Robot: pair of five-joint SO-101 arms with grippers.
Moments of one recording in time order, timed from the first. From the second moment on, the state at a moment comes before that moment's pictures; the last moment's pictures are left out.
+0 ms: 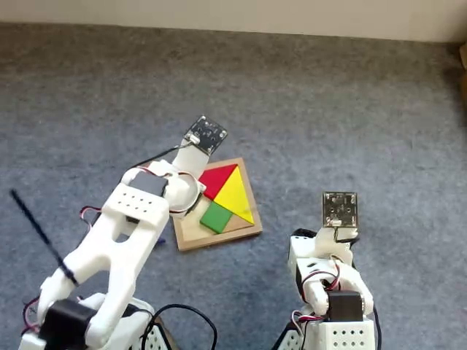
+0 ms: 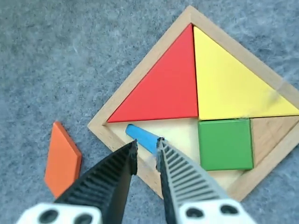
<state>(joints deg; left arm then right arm) 11.7 -21.3 46.4 48.5 -12.6 -7.4 -103.7 96.0 62.0 0.0</state>
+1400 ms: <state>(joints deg) 12.5 -16.8 51.7 46.9 -9.4 -7.4 -103.7 96.0 62.0 0.0</state>
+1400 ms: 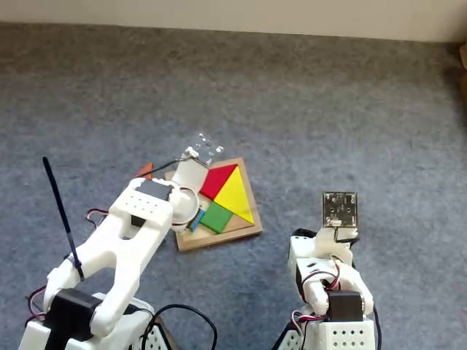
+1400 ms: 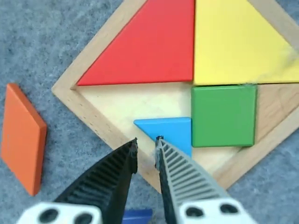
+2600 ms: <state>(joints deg) 16.0 -12.2 49.6 44.4 -6.4 -7.4 -103.7 96.0 62.0 0.0</state>
